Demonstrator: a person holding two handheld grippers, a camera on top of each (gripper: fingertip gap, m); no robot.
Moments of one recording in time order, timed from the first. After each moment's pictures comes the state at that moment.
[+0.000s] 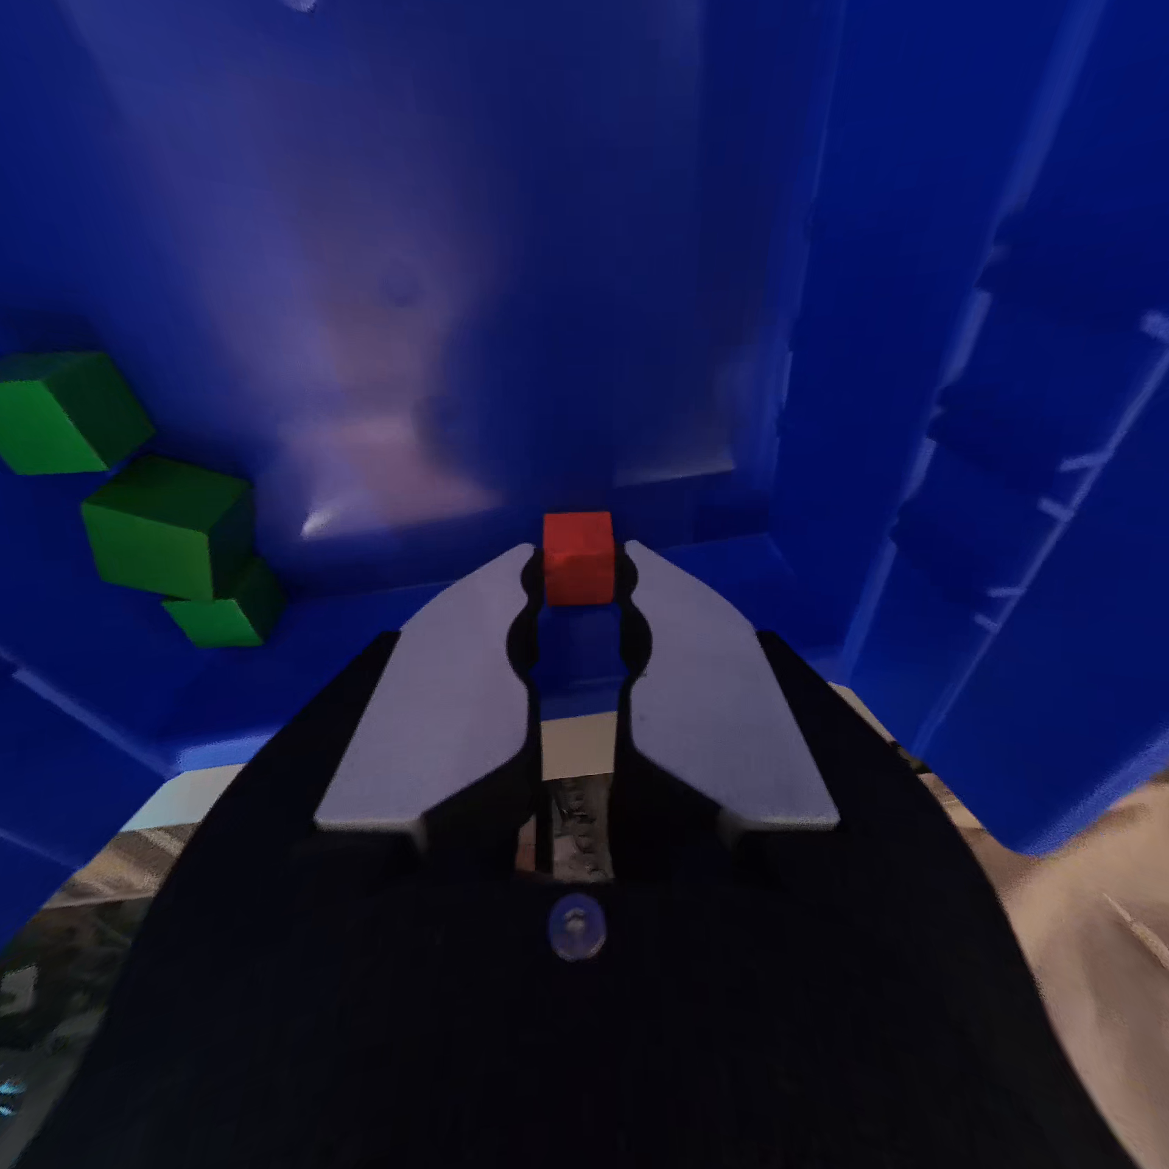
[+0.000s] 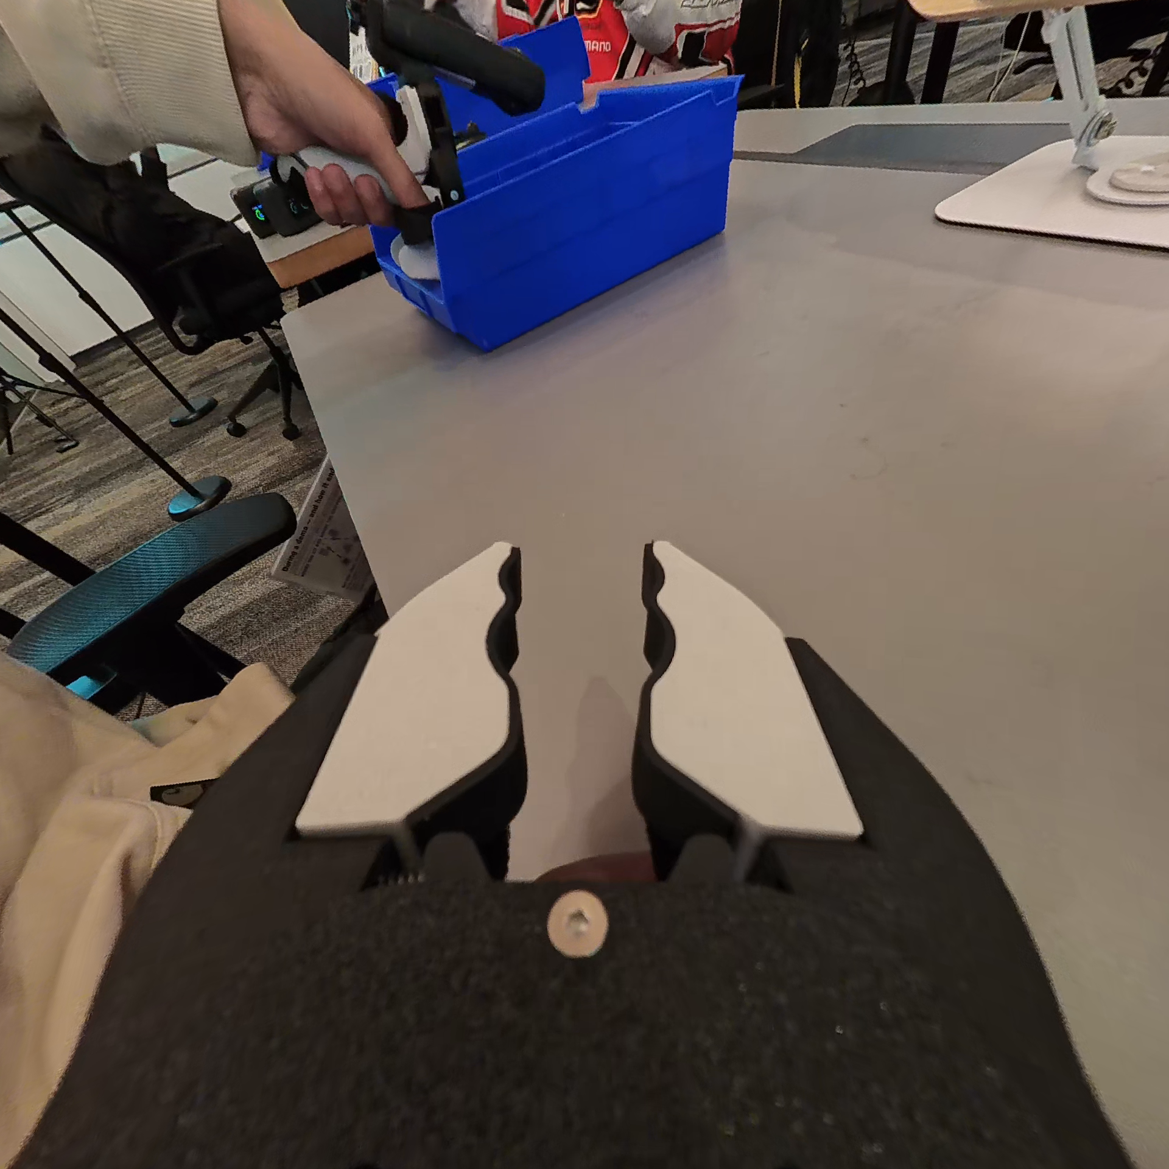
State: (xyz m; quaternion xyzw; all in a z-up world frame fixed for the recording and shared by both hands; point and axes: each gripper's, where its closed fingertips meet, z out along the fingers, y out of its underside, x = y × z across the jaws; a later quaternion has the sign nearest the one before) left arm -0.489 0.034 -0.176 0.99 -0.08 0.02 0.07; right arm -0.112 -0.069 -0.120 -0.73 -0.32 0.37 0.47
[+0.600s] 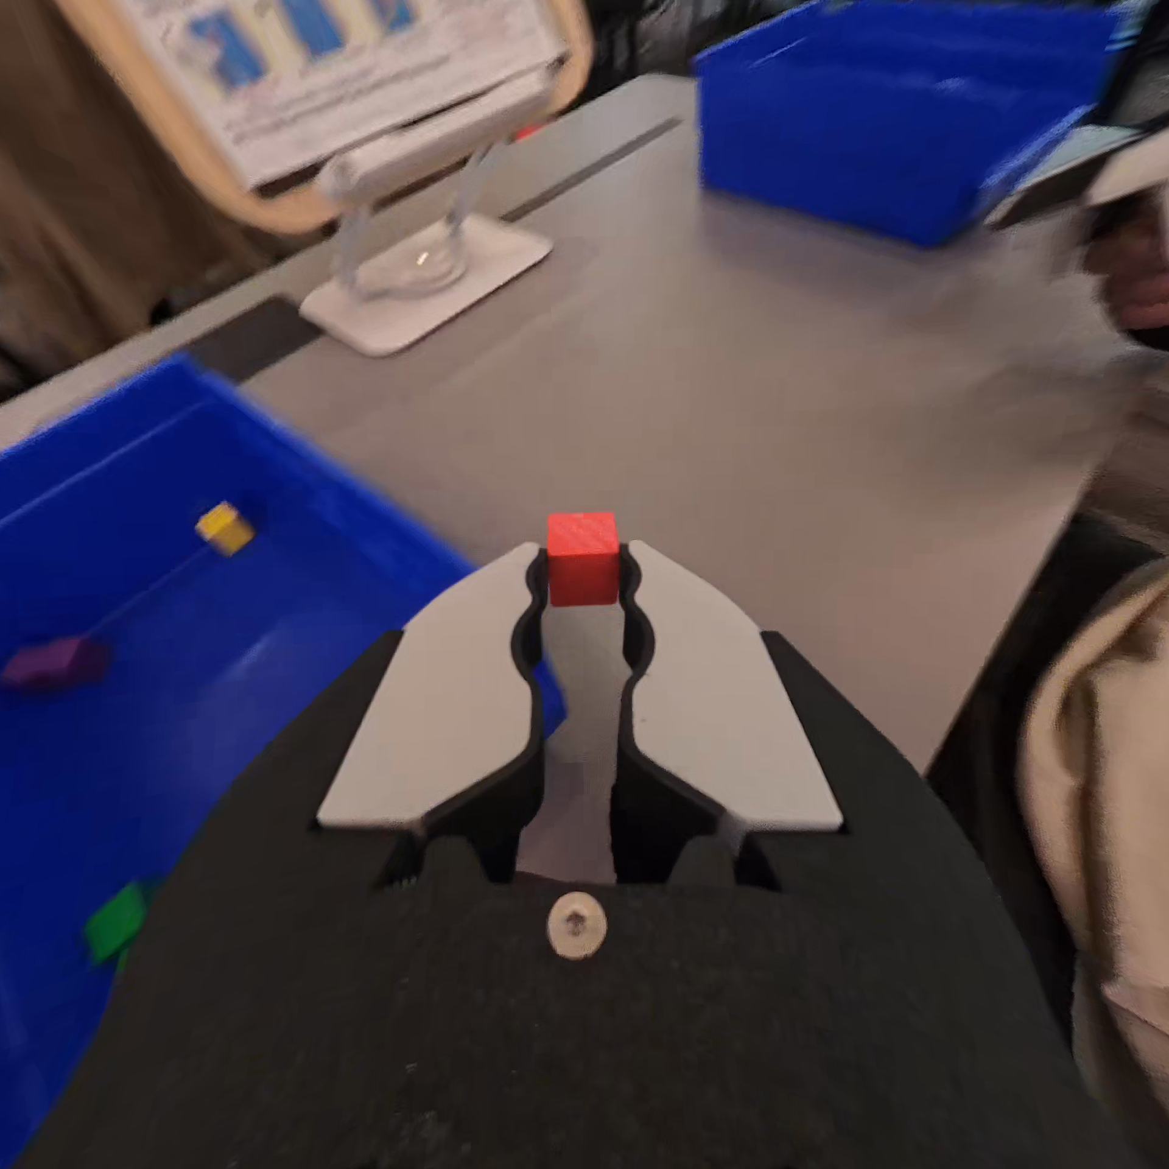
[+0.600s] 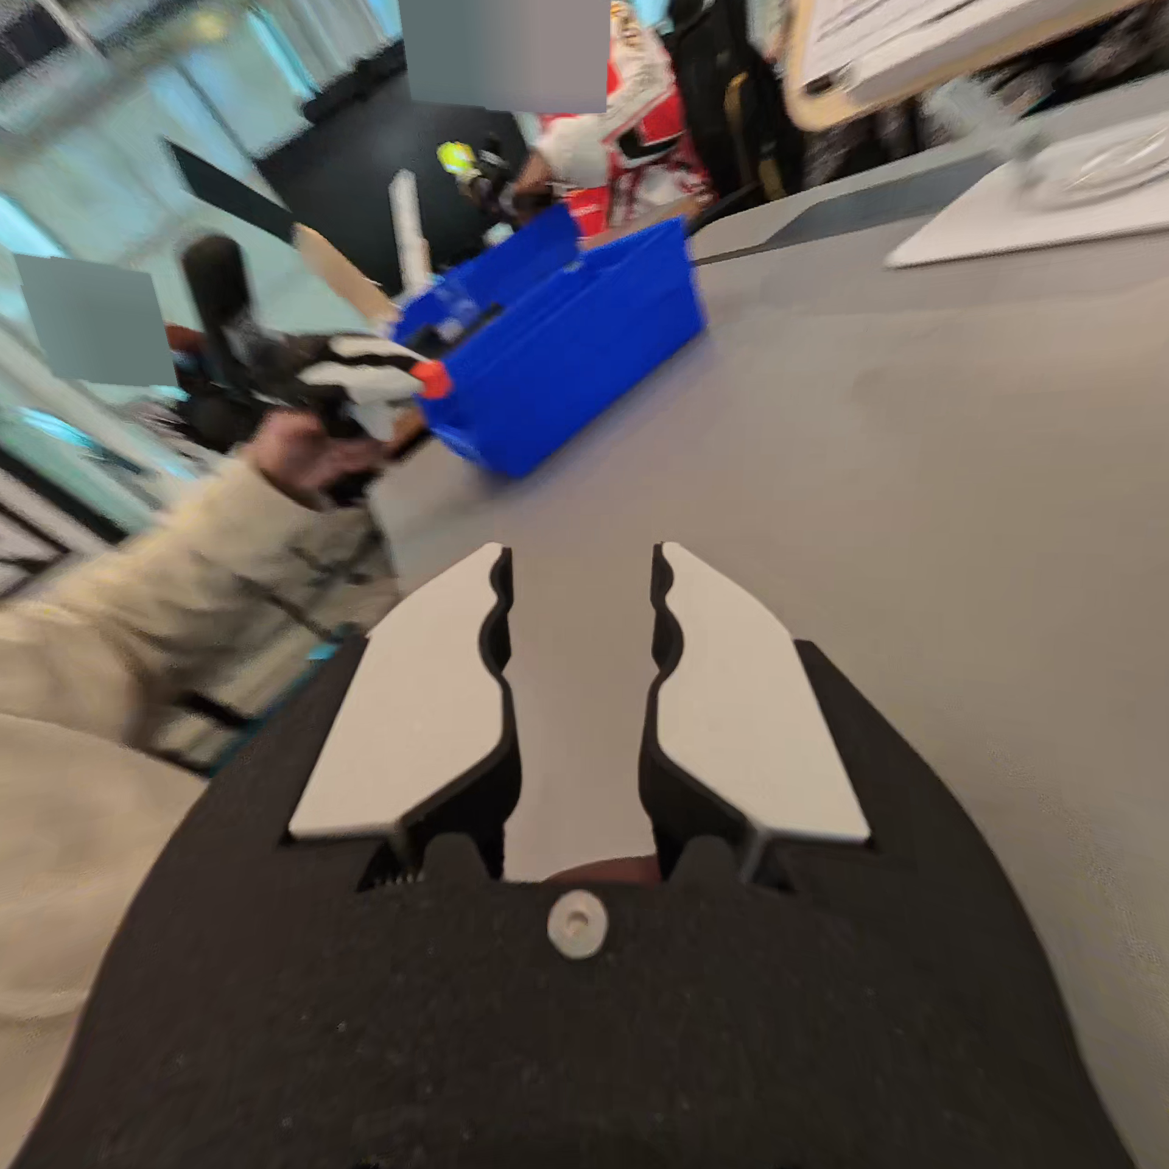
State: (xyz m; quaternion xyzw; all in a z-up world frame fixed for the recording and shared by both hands) left arm -0.398 0.001 -0.064 0.75 -0.38 0.18 -0.50; right arm -0.095 -0.045 -0.086 -0.71 -0.20 0.48 0.47
